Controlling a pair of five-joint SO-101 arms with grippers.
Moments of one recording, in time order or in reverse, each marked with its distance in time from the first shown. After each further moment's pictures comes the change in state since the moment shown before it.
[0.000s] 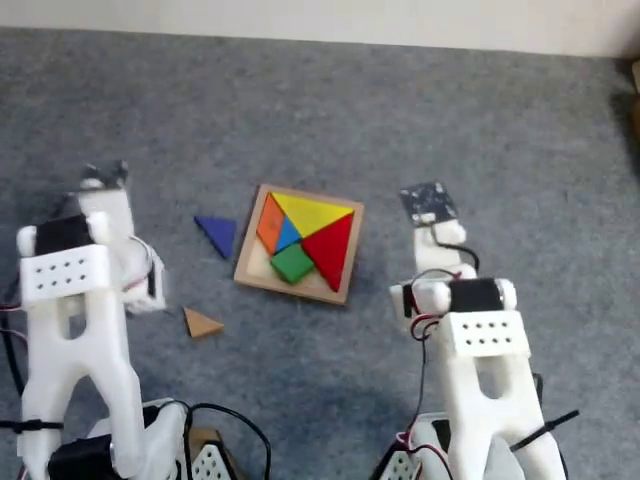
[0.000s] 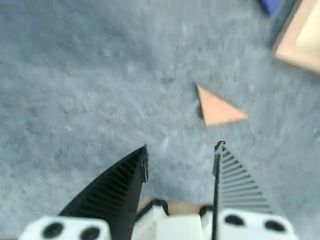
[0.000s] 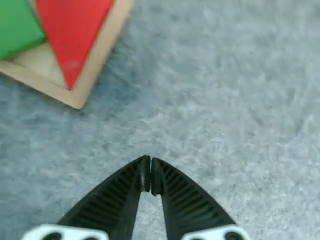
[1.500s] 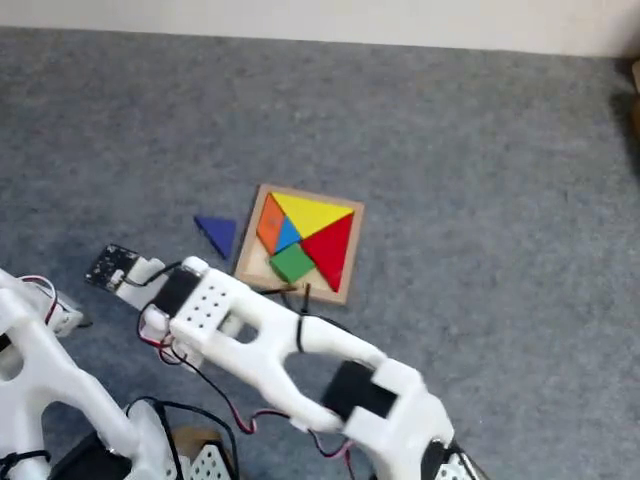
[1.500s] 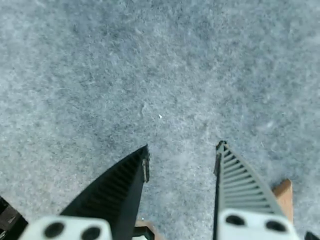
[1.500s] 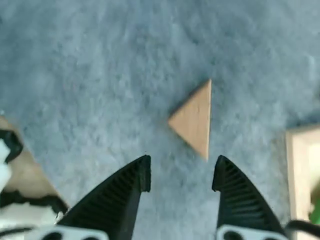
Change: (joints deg) left arm -31.8 -0.2 8.7 -13.8 15.6; right arm -57.4 66.7 -63.6 9.1 -6.7
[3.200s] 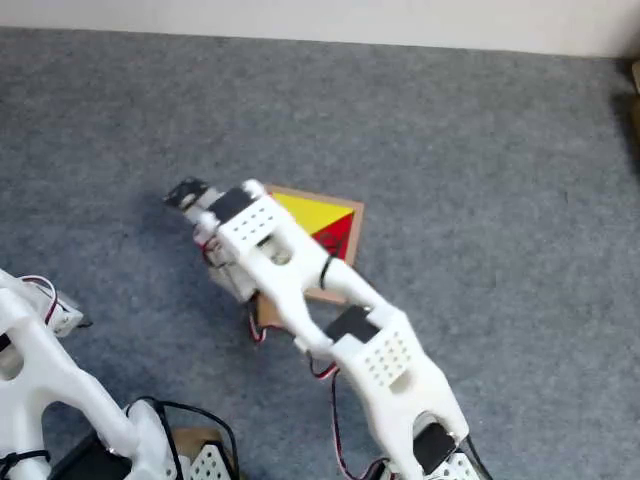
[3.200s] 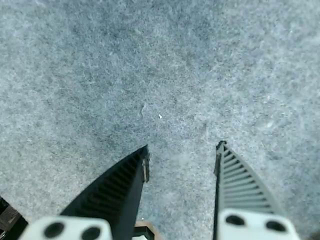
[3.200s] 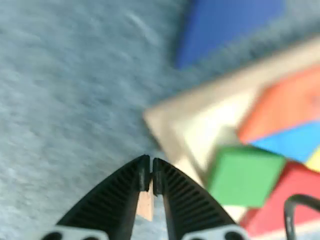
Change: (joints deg) left arm 0.0 0.0 0.0 0.0 0.0; right arm 19.6 15.0 -18.9 13.6 5.7
